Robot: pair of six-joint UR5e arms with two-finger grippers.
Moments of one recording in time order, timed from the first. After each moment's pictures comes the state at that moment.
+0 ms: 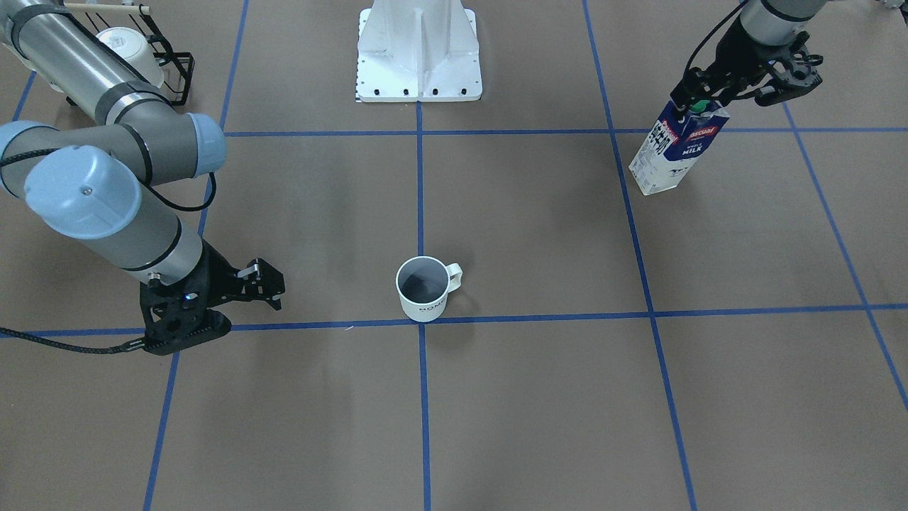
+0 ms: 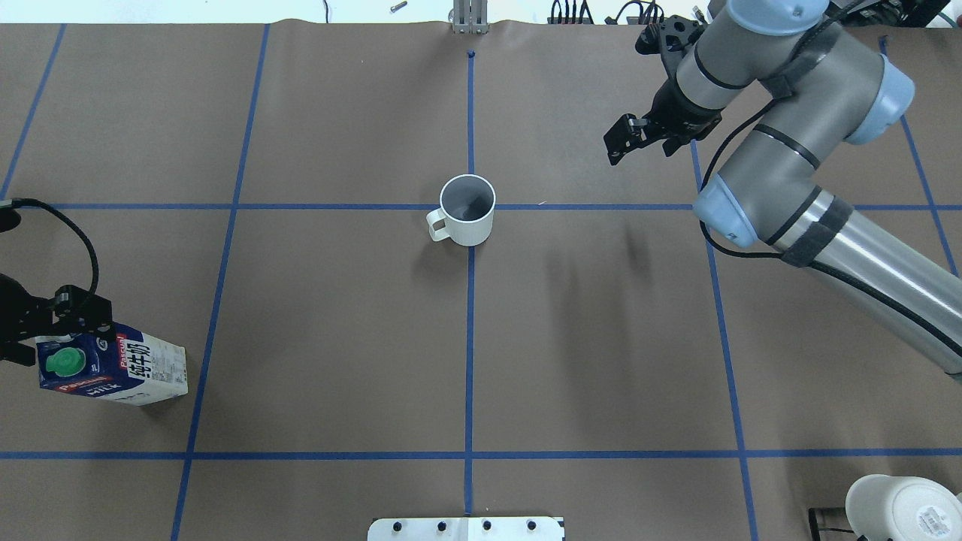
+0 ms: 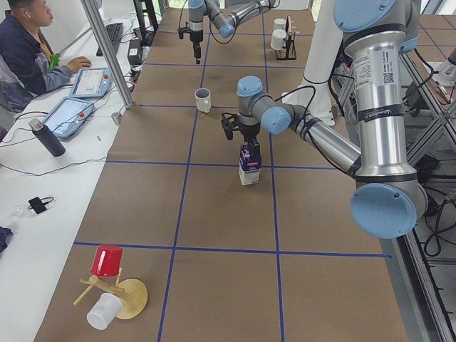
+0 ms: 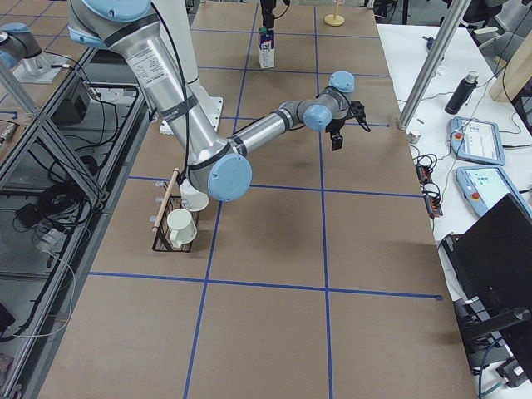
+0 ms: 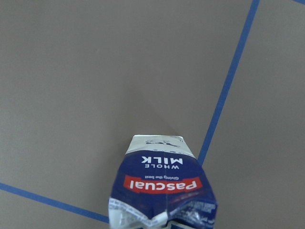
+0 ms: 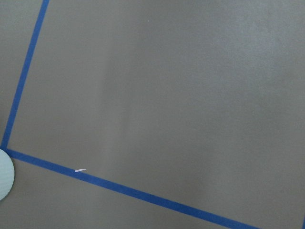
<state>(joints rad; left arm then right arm) -0.81 -1.41 -2.28 -1.63 -2.16 -1.24 0.92 -1.00 1.50 -1.32 2.20 0.69</state>
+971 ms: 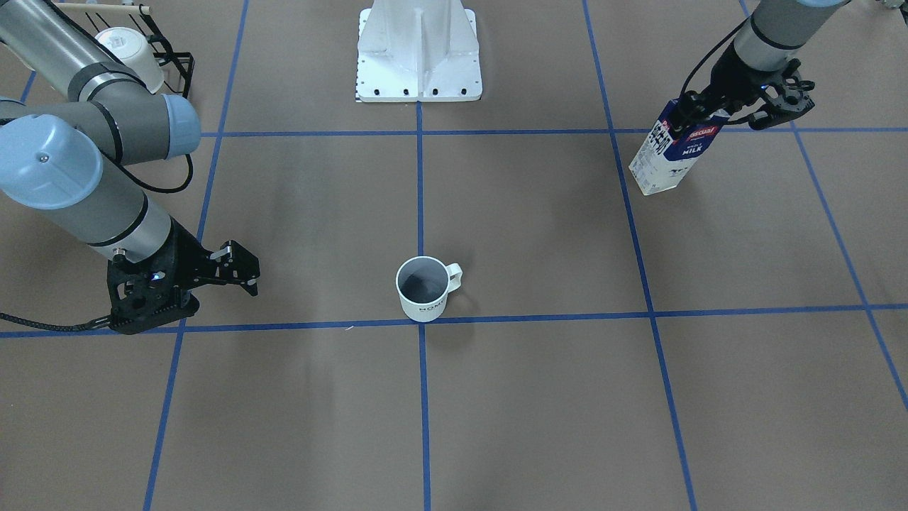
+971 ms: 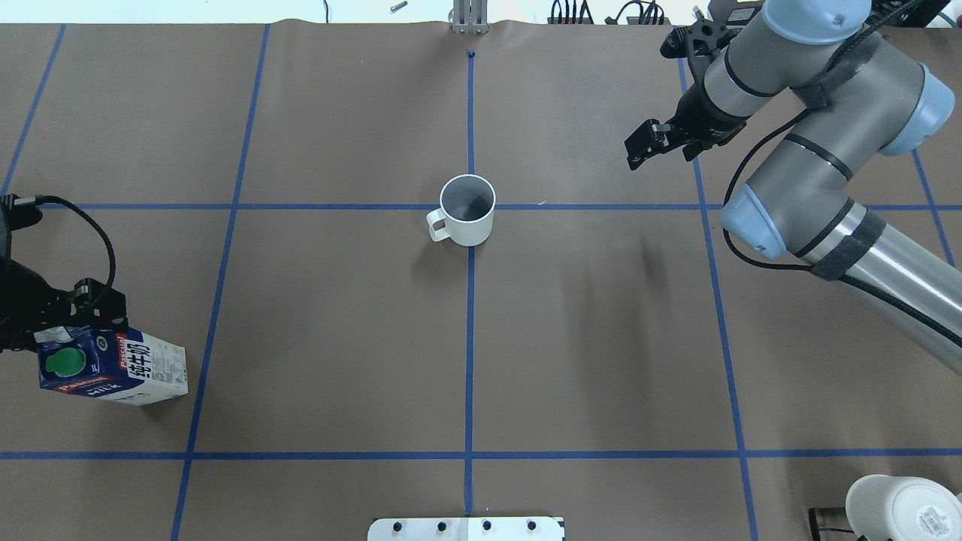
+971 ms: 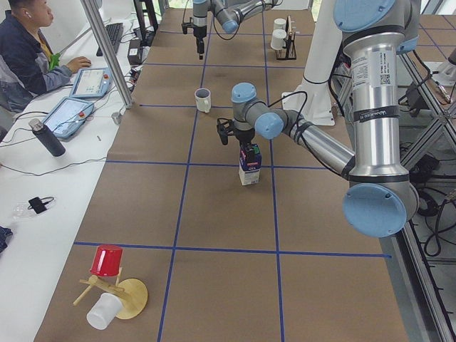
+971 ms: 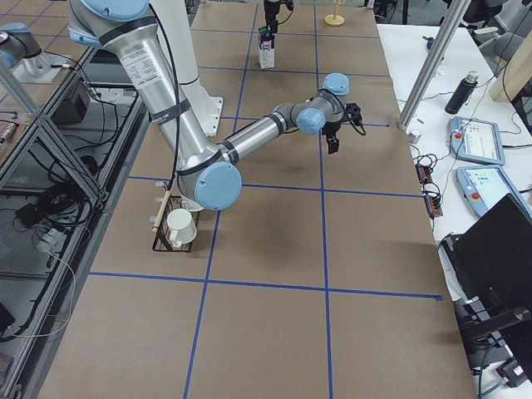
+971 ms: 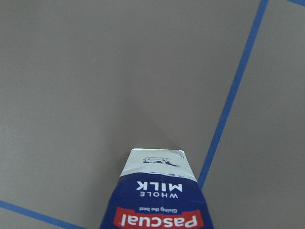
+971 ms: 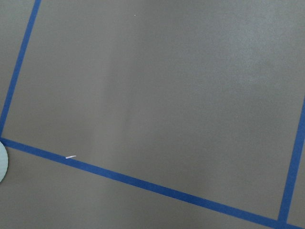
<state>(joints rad) -0.81 -1.44 -2.21 -1.66 -2.16 -1.24 0.93 -1.05 1.56 -1.32 2.20 0.70</state>
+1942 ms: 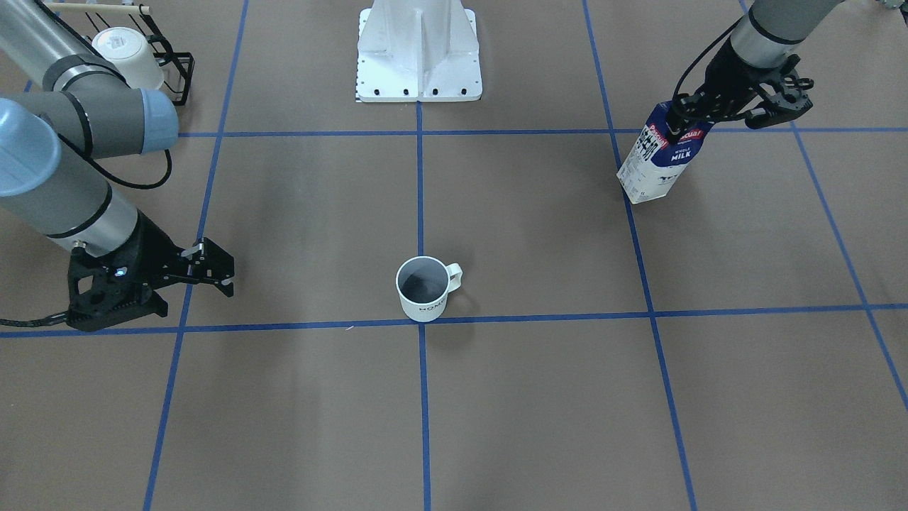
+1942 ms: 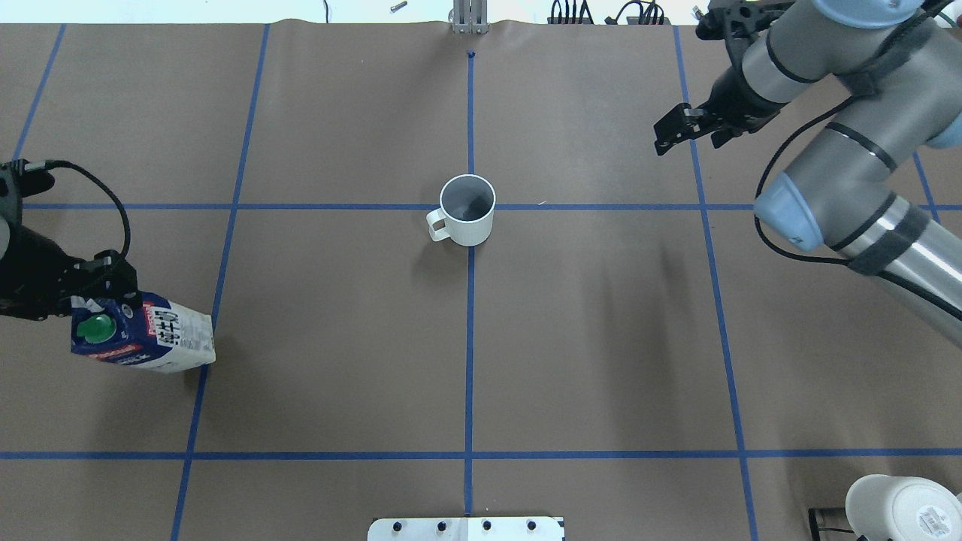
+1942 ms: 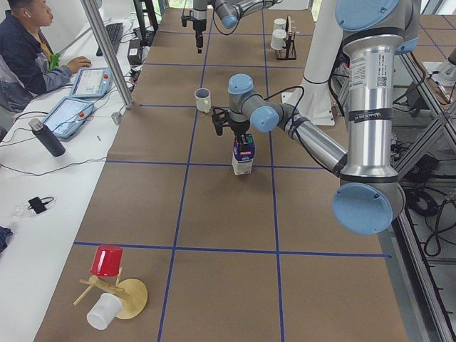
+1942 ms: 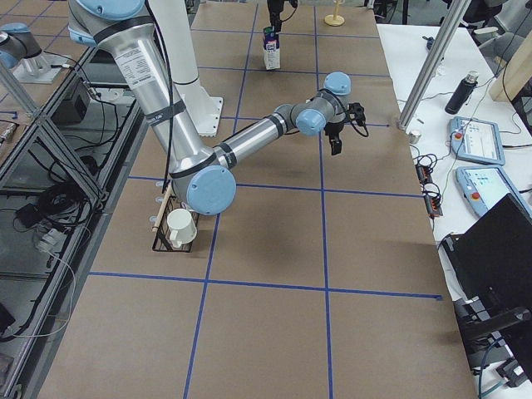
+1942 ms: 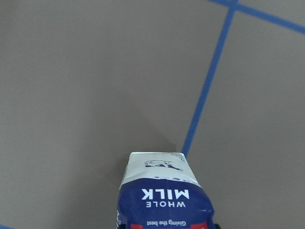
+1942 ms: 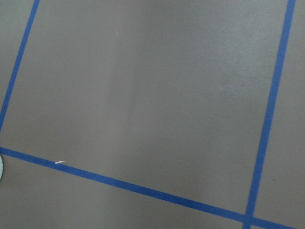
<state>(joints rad) -0.86 -1.56 -2.20 -1.65 -2.16 -1.24 1.00 -1.13 1.65 -1.32 2.21 0.69</state>
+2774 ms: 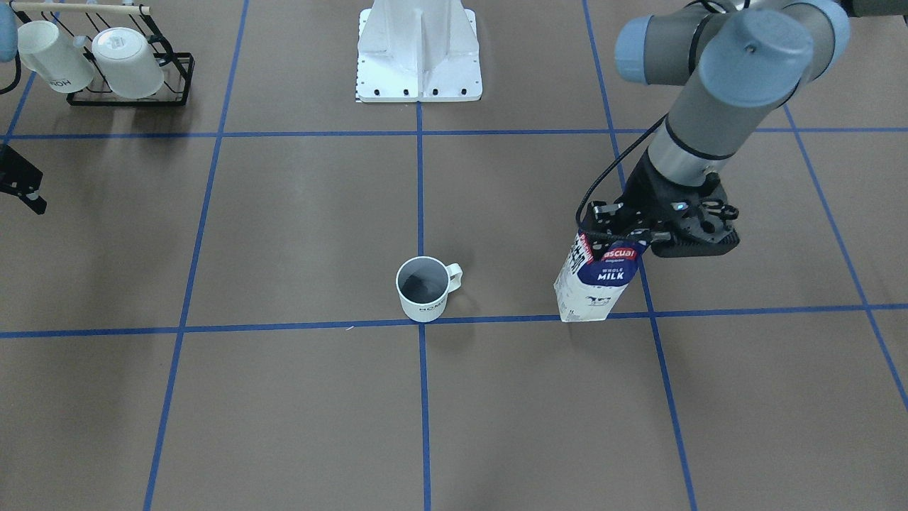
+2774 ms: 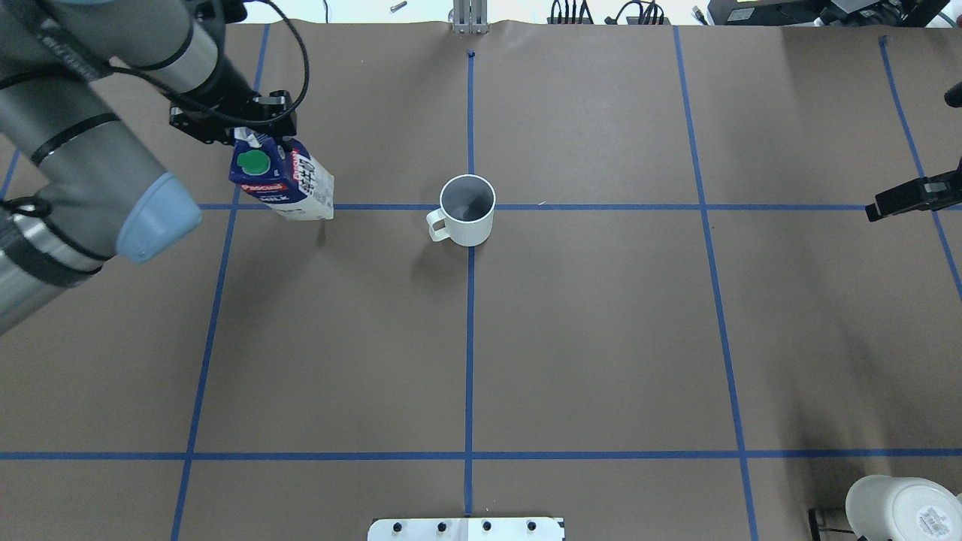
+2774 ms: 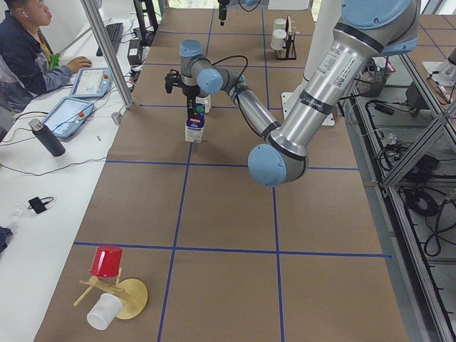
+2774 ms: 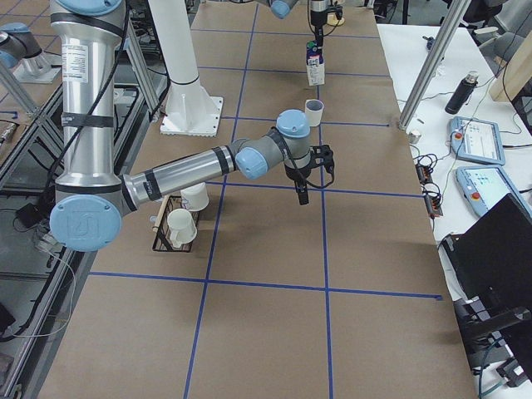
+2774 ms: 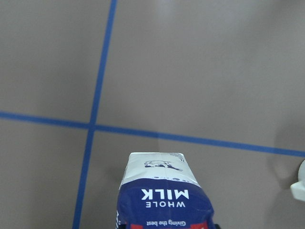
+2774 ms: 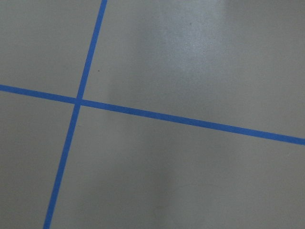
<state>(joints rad) -0.93 -2.24 -1.66 -1.53 -2.12 -0.96 1.18 -1.64 1.95 -1.32 2.22 0.48</state>
